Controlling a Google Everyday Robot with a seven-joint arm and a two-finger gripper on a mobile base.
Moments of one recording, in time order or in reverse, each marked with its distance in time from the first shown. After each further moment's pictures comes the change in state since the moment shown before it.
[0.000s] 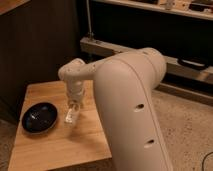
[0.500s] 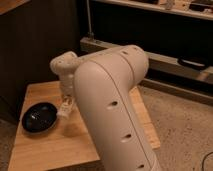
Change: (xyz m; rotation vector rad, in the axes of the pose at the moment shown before) arm -0.019 0.038 -0.012 0.006 0.026 0.015
